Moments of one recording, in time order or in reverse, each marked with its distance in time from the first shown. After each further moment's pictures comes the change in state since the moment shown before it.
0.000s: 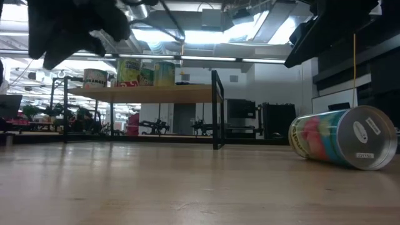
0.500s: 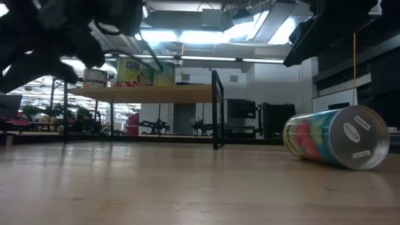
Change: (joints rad) left arm 0.009 -0.085 -0.300 0.213 0.208 -0.002; right arm 0.000 0.000 -0.001 0.009 -0.001 -0.003
